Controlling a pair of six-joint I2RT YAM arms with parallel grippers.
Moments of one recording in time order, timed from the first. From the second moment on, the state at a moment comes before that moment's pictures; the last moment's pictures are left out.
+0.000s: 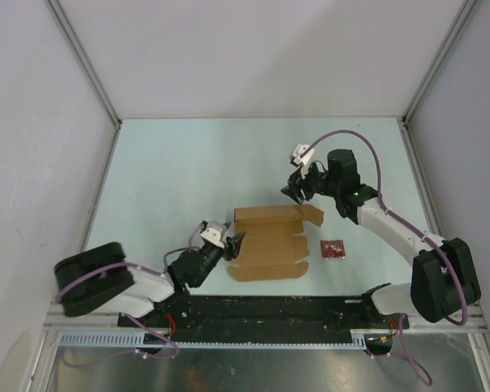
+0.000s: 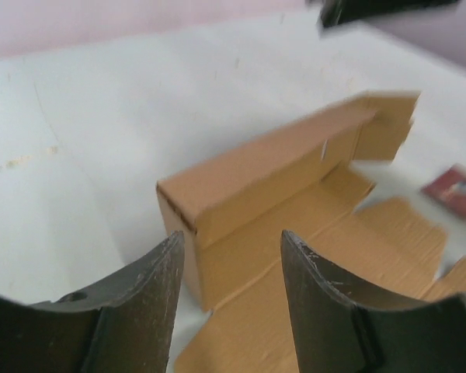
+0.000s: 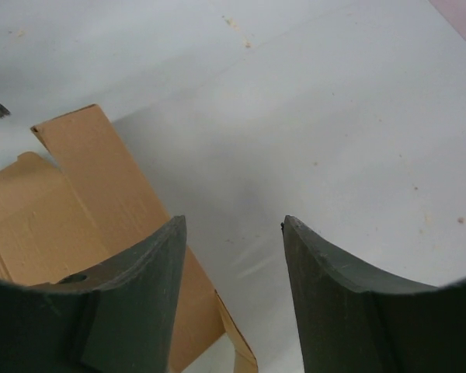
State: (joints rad) left arm -1.07 1.38 0.05 1.31 -0.49 -0.06; right arm 0.41 1.34 0.89 0.03 -0.54 -0.34
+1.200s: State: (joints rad) left arm -0.99 0.82 0.14 0.78 -0.52 -0.13; right arm 0.54 1.50 0.91 -0.09 -0.57 -0.43
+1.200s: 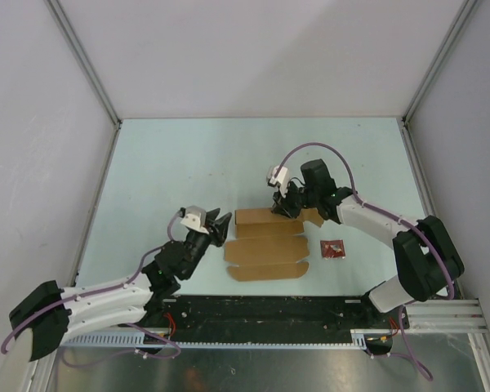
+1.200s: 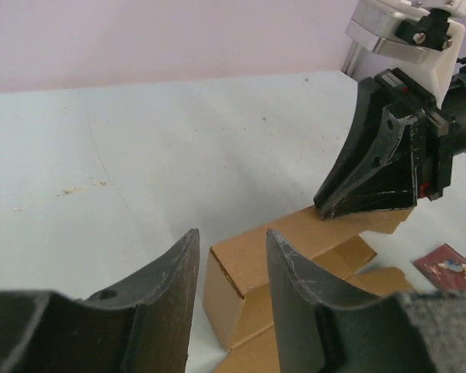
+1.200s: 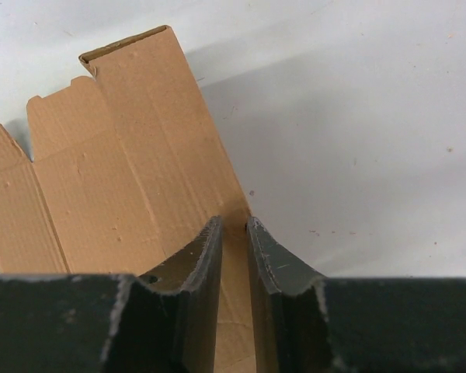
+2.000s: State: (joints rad) left arm -1.09 1.27 0.41 0.81 -0.12 -0.03; right arm 0.15 1.29 0.91 -0.13 -0.61 -0.33
